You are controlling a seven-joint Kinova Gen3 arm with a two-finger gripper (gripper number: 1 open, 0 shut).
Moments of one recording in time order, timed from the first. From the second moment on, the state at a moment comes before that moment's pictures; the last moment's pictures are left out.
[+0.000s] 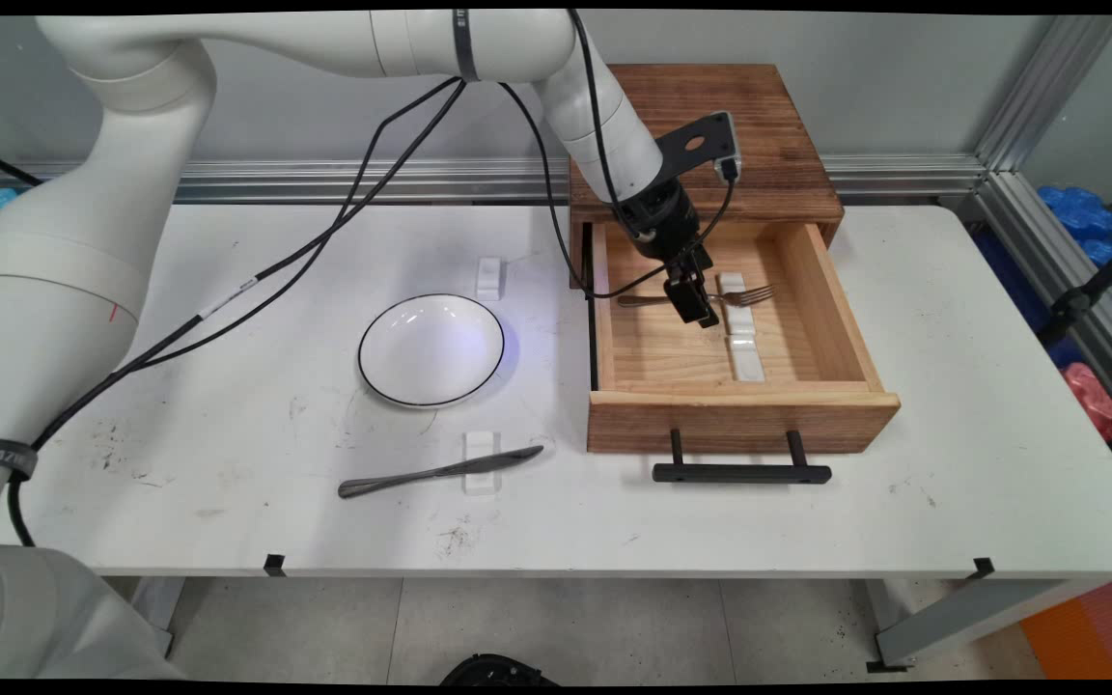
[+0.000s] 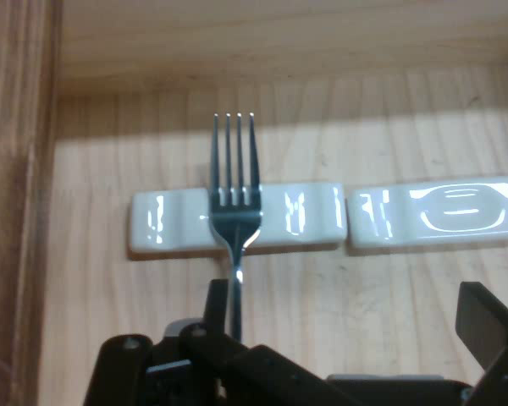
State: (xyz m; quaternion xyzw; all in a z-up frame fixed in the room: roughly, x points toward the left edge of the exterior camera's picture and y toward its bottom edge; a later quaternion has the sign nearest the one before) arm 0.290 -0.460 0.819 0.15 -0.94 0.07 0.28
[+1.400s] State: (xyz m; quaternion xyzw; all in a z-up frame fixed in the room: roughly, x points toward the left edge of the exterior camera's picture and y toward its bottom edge) arm 0.300 -0.412 0.904 0.17 -0.94 0.08 0.30
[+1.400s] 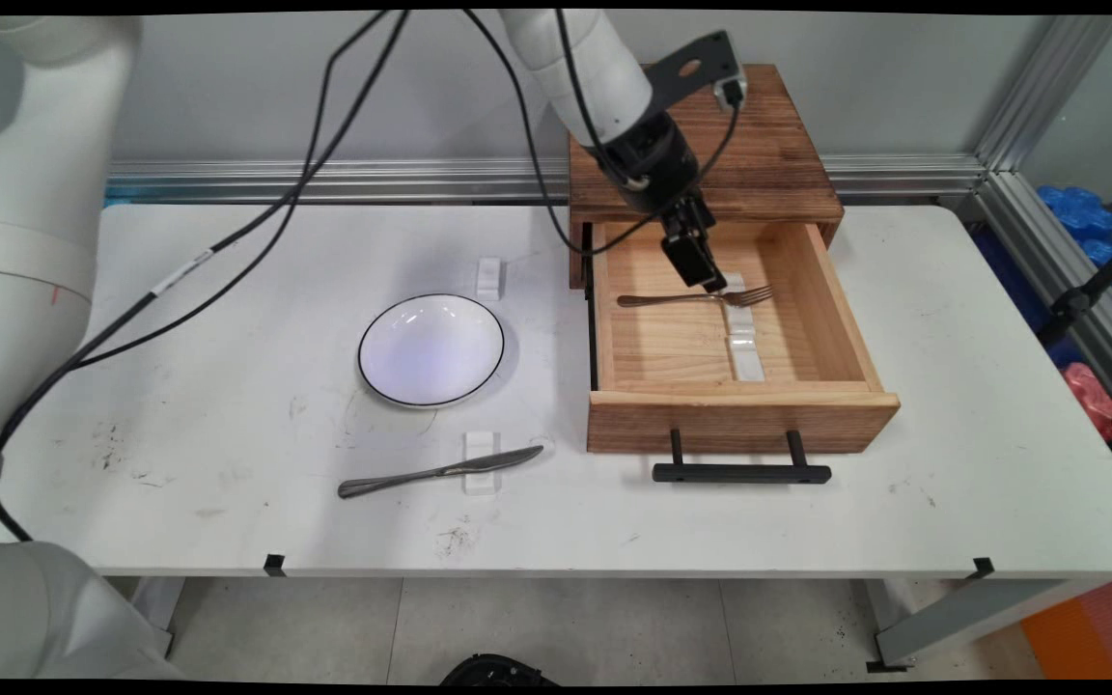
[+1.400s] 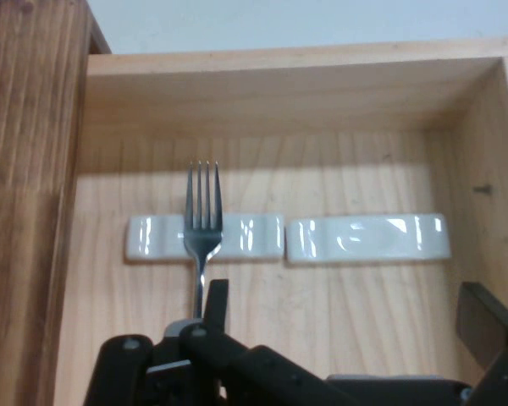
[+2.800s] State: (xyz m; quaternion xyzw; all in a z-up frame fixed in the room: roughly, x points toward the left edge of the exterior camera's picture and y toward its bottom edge) arm 0.473 -0.262 0.924 0.15 -0.96 0.05 0.24
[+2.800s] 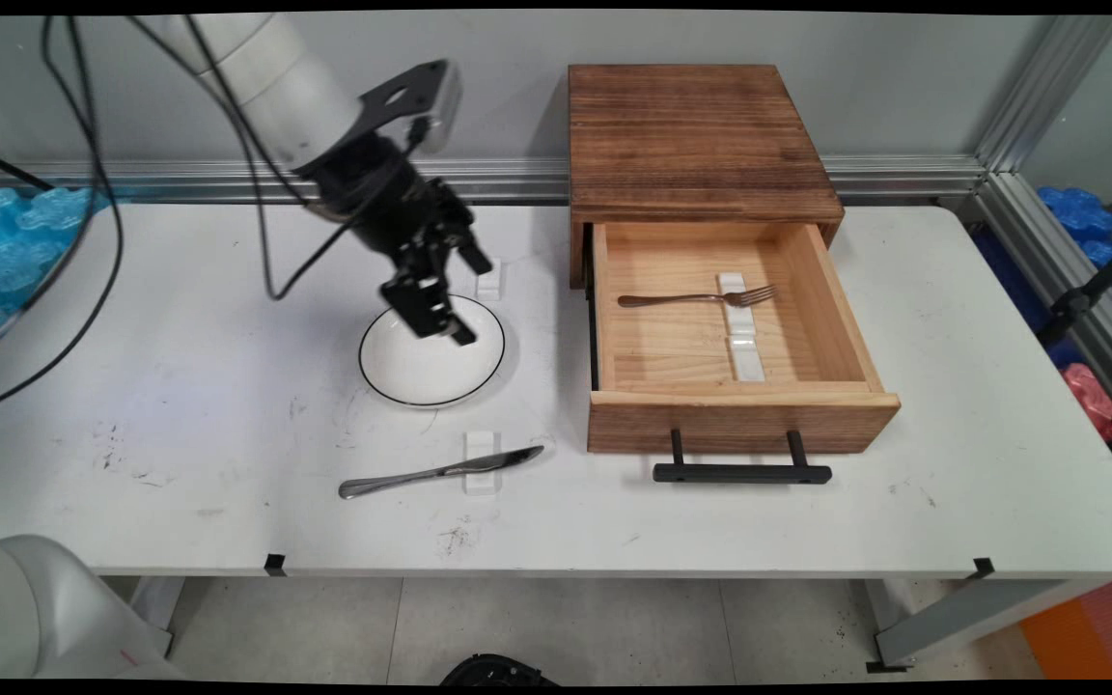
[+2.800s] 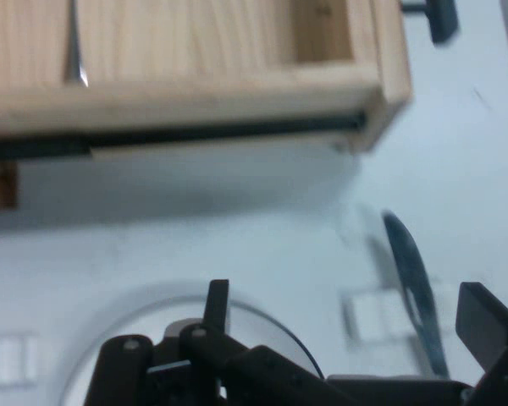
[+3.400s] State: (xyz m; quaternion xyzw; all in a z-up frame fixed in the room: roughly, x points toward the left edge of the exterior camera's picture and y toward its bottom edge) arm 0.503 -0.211 0.903 0.18 -0.96 0.02 0.21
